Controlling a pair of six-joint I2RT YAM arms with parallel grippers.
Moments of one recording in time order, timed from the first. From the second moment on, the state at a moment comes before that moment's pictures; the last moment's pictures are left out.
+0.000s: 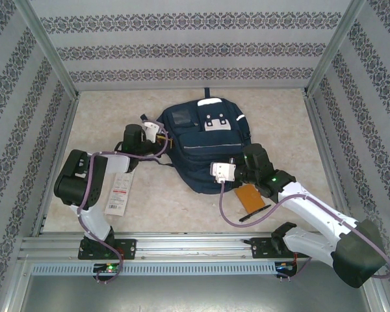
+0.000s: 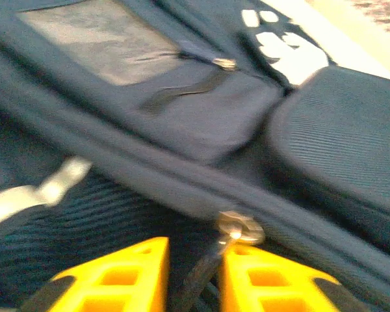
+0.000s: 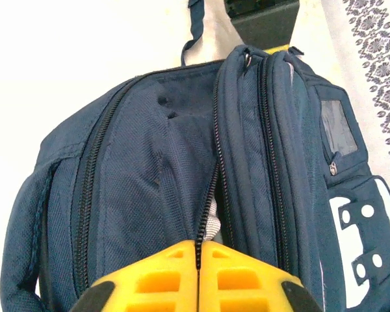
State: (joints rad) left arm -0.20 1.77 0.79 0.46 0.52 -0.13; right arm 0.55 1.04 0.63 -0.23 -0.35 -0.96
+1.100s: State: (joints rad) left arm -0.66 1.71 1.10 -0.22 0.20 0.54; right arm 0.16 1.13 0.76 -0.94 -0.06 0.79
